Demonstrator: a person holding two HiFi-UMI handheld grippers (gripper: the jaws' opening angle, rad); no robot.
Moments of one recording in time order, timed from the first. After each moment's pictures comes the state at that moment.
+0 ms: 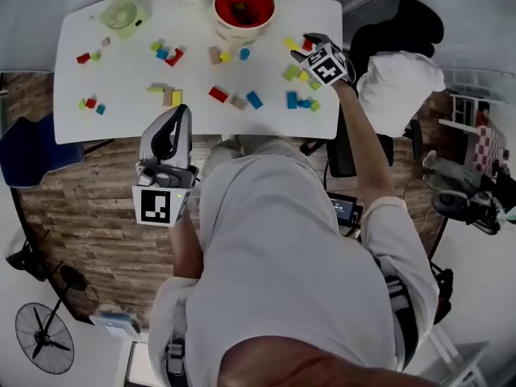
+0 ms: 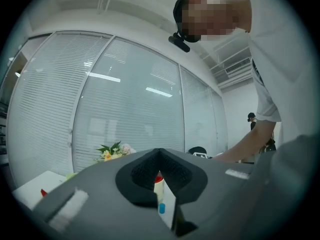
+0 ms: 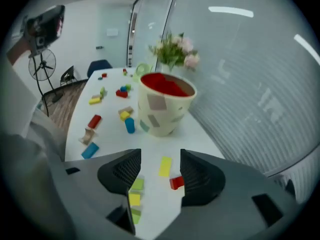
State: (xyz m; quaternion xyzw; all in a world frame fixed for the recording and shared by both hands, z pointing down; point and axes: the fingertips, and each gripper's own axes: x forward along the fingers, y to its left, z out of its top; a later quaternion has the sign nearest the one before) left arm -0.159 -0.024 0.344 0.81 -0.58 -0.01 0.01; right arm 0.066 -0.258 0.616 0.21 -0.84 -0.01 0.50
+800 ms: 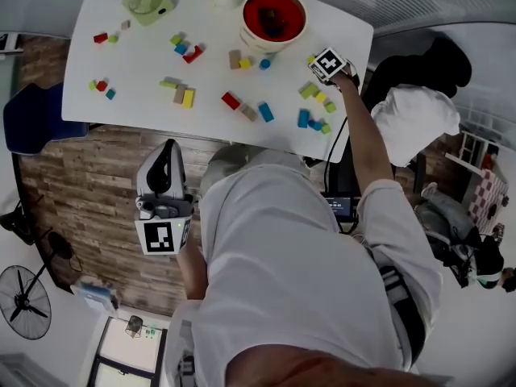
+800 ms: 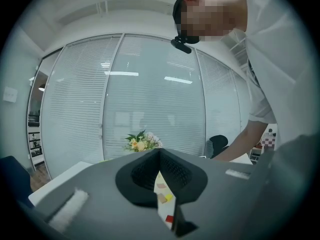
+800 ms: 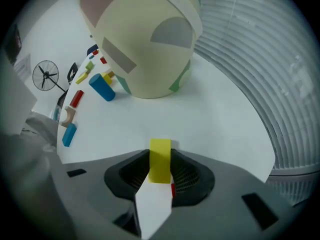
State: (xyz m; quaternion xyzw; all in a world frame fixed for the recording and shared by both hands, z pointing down) left arm -0.193 0.010 0.368 0.72 -0.69 0.06 0.05; right arm 0.076 -0.303 0.772 0.11 -0.77 0.12 0.62
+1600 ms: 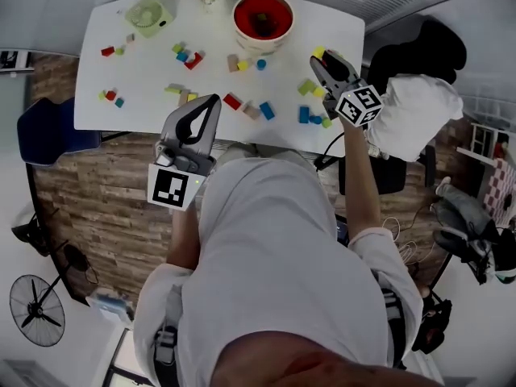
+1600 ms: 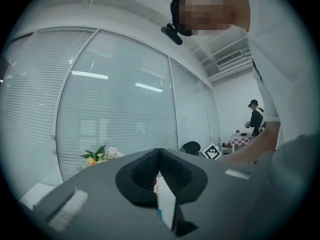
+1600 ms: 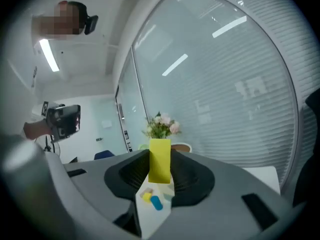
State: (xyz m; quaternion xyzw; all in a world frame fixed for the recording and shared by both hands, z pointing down) left arm -0.111 -0.066 0.336 0.84 -0.55 0.04 -0.01; right arm 0.059 -0.245 0.504 0.25 -0.96 0.15 0.04
